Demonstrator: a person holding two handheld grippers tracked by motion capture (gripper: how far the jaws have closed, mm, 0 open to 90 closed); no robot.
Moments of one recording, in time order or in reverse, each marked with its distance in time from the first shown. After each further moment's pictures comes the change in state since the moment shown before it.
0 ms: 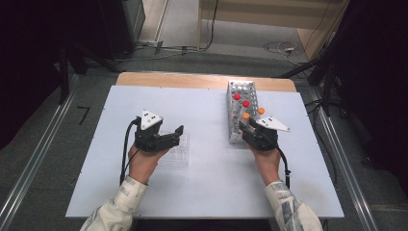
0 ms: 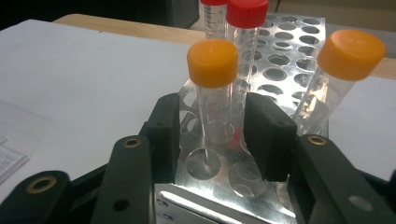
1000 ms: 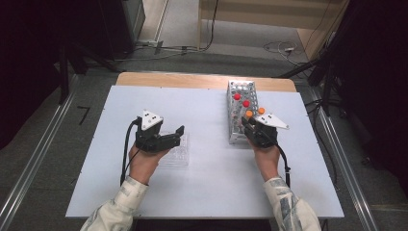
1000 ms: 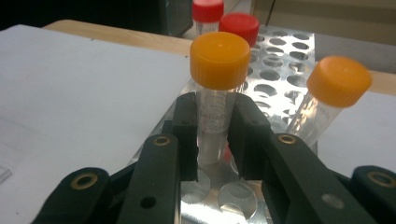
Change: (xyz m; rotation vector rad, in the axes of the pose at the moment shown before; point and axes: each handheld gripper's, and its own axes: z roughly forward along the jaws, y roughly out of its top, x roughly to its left) left arm -0.002 0.000 0.000 0.002 0.001 0.004; right arm -0.001 0.008 0.001 -0.030 -0.031 -0.018
